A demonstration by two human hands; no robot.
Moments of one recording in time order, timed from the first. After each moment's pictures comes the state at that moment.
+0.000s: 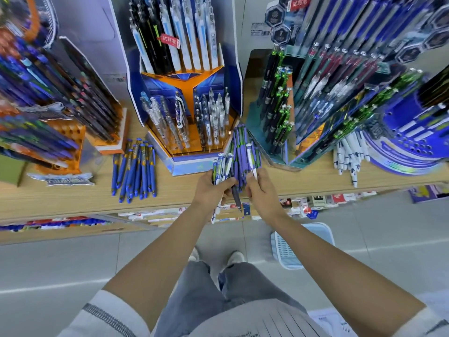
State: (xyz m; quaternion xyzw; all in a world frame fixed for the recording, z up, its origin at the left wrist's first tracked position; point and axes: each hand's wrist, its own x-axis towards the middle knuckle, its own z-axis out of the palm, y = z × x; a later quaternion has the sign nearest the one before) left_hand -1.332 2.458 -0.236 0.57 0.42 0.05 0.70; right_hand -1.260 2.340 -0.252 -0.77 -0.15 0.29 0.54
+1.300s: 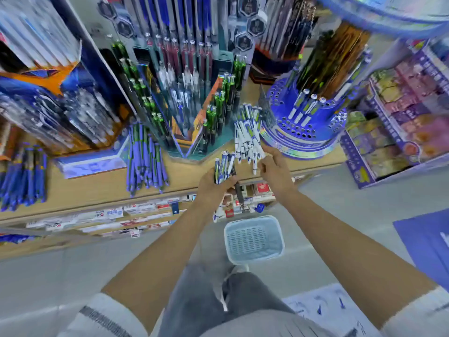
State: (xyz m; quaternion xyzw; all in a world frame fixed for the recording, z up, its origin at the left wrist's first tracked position) left_hand -1.207 2.235 -0.218 0.60 0.37 0.01 0.71; right_hand -1.097 2.122 -0.219 -0.76 -0.01 0.23 0.61
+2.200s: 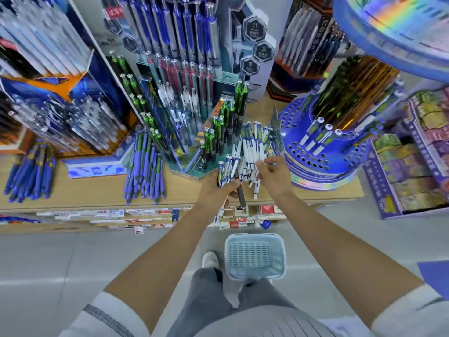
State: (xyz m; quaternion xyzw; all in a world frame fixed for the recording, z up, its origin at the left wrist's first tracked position) left_hand -1.148 2.243 -0.223 0.60 0.40 0.04 0.70; right_hand -1.021 2.144 -0.246 -0.83 -0.08 0.23 0.50
